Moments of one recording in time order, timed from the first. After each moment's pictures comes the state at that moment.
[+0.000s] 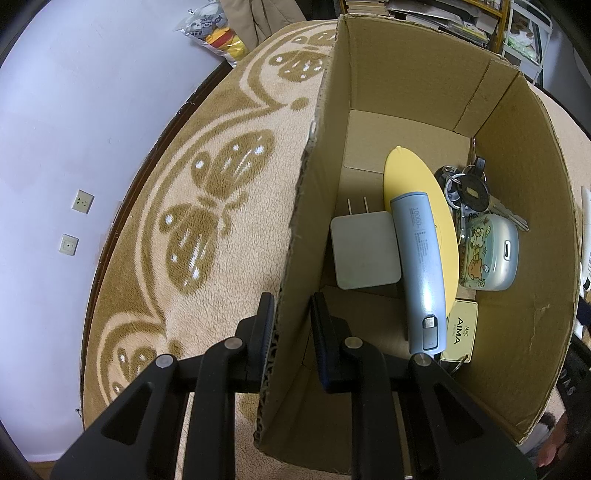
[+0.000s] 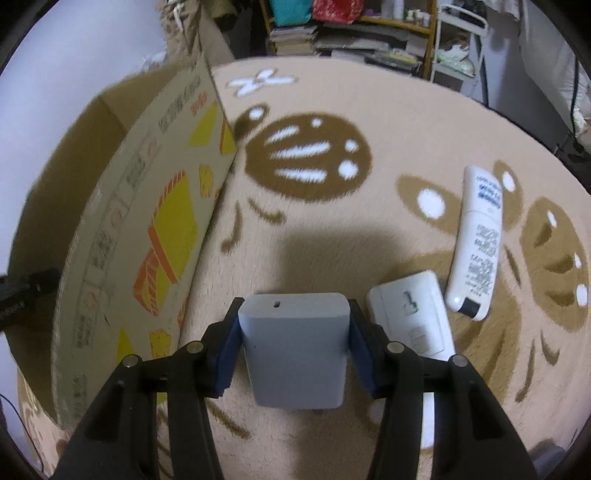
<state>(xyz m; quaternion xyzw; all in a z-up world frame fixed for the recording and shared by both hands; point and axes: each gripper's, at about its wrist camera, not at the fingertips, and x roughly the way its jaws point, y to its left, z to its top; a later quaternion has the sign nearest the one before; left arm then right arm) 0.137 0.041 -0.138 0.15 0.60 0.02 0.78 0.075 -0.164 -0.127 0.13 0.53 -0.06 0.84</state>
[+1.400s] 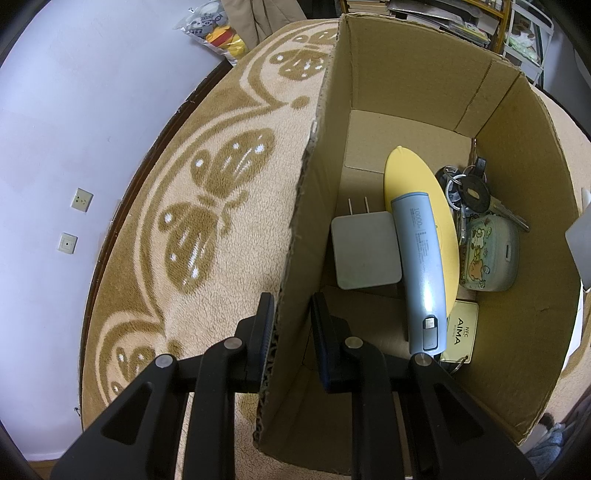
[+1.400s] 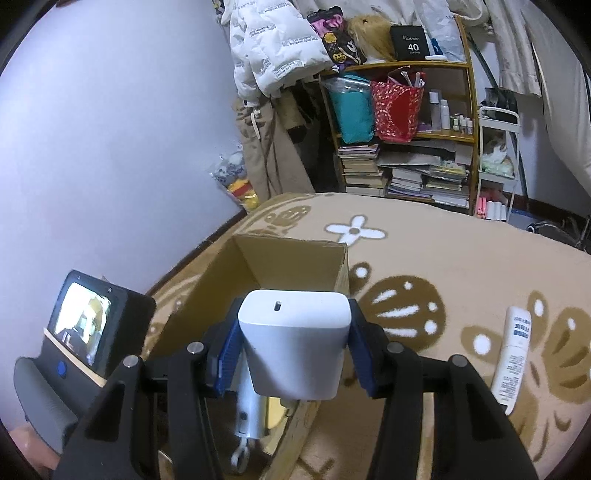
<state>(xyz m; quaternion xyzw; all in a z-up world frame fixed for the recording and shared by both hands) 0.136 0.042 -0.140 0.15 0.60 0.02 0.78 0.098 -0.105 -0.038 0.13 0.33 0.02 0.93</state>
